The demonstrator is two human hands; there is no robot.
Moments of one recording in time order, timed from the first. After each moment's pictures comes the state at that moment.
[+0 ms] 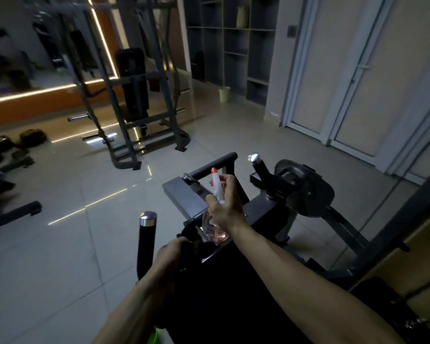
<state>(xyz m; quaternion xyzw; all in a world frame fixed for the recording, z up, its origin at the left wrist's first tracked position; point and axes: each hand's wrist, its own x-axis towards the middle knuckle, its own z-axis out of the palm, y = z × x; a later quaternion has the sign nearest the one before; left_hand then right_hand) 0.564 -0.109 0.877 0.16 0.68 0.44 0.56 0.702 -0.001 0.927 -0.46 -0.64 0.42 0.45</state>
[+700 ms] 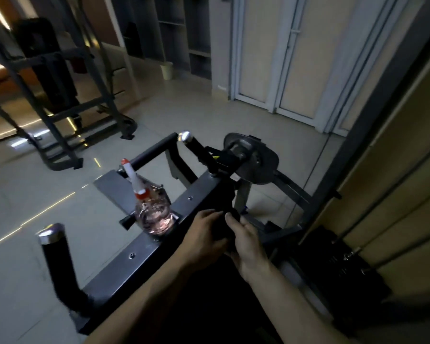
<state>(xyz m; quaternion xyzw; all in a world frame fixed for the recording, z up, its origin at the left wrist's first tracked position) 0.718 -0.051 0.879 0.74 0.56 0.17 0.33 0.855 -0.060 0.842 -0.51 -0.22 0.68 0.48</state>
